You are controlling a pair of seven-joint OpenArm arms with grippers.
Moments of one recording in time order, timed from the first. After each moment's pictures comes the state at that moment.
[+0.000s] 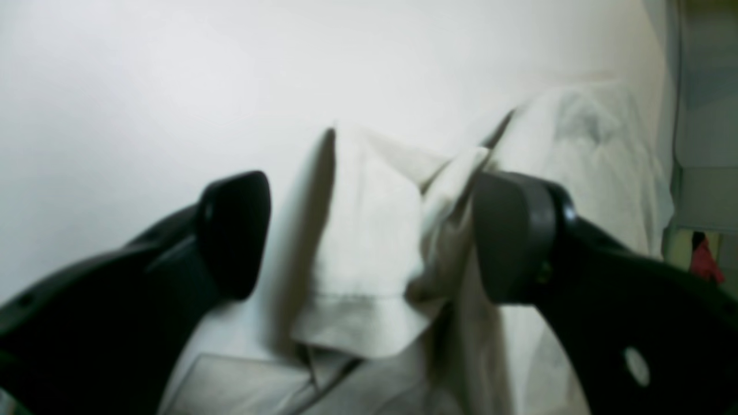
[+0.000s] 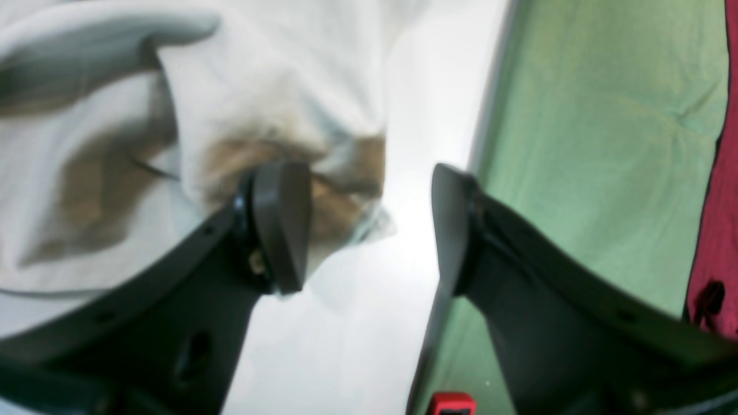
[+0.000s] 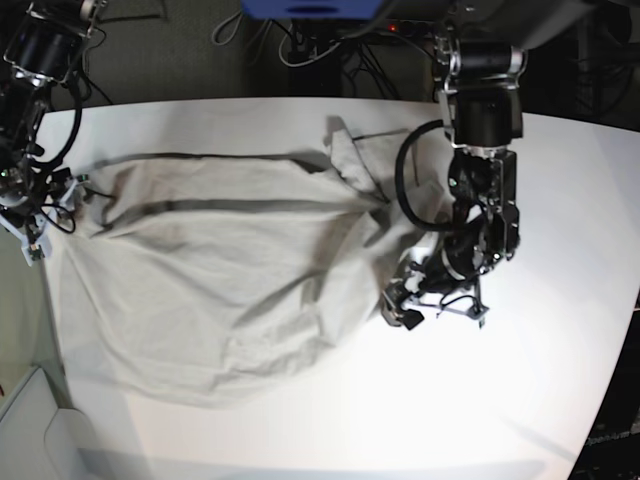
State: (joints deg) left arm -18.1 -0.6 -9.5 64.0 -36.7 0.9 38.4; right arm 0.5 19.0 31.2 85.1 -1.6 40.1 -51.4
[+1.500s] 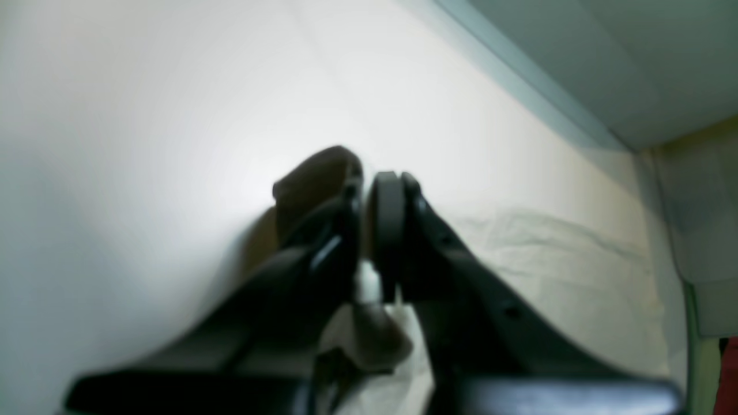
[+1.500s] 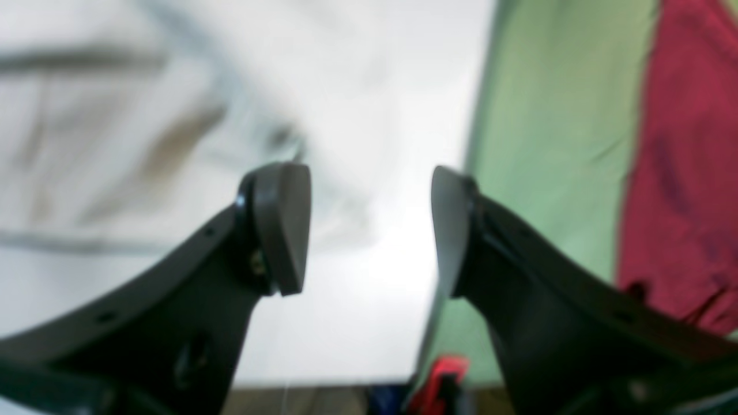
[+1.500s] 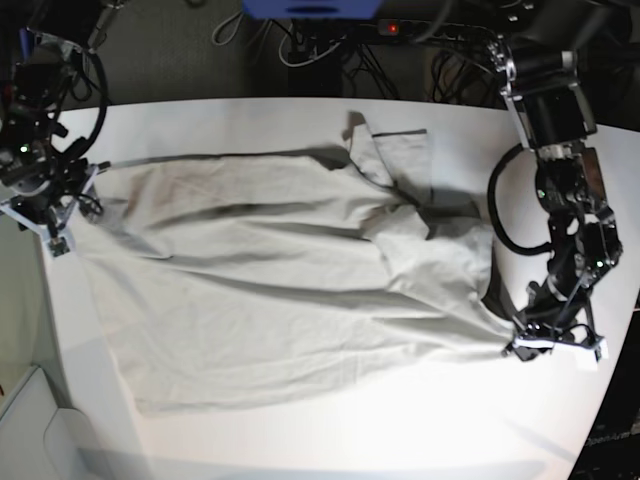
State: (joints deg) left arm -17.1 -12.2 -17.3 82.4 -36.1 1.3 41.3; right arm -5.5 11.8 28.4 104.3 -2.0 40.1 -58.9
